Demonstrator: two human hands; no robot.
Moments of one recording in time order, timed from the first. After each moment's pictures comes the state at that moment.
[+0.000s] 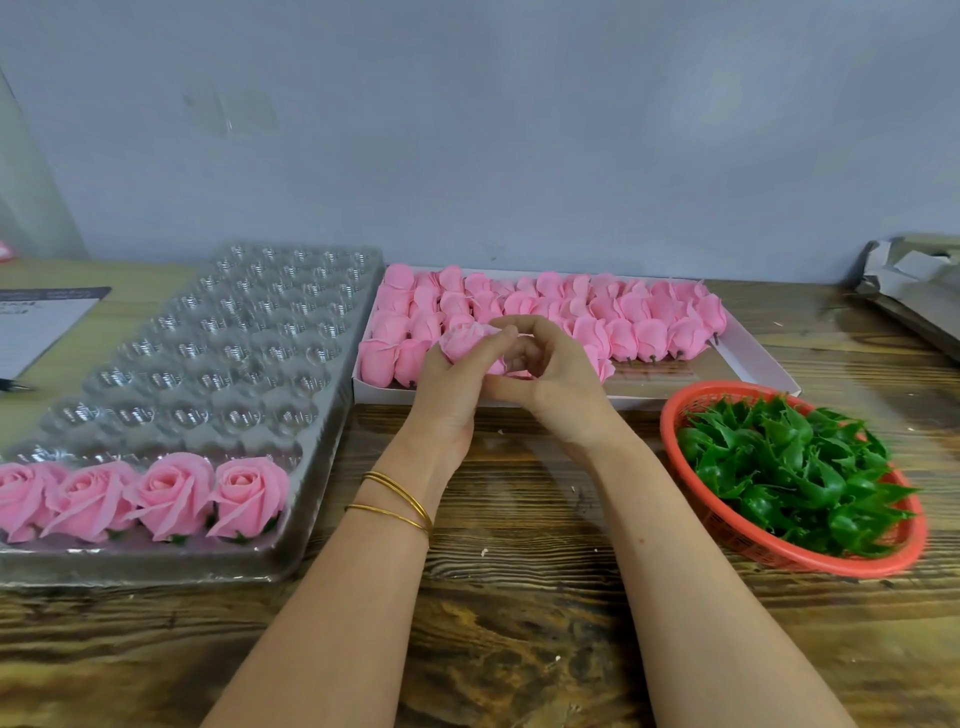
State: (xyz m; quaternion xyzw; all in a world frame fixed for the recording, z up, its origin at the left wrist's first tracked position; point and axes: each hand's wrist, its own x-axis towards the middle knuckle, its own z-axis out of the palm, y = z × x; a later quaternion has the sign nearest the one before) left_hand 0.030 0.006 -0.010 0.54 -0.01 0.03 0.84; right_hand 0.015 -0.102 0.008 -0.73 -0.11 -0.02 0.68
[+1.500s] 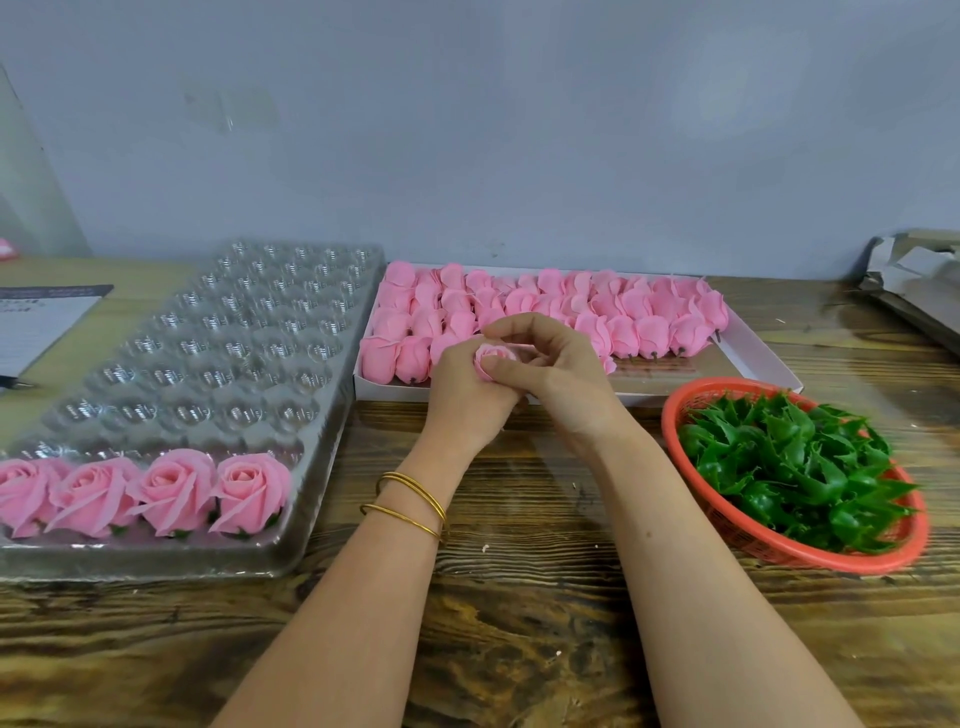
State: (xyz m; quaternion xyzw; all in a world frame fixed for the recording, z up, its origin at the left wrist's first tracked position) left_hand 0.022 0.001 -0.013 0.76 -0.08 0.11 0.64; right_hand 0.014 -0.103 0.010 -0.69 -0.11 -0.01 0.72
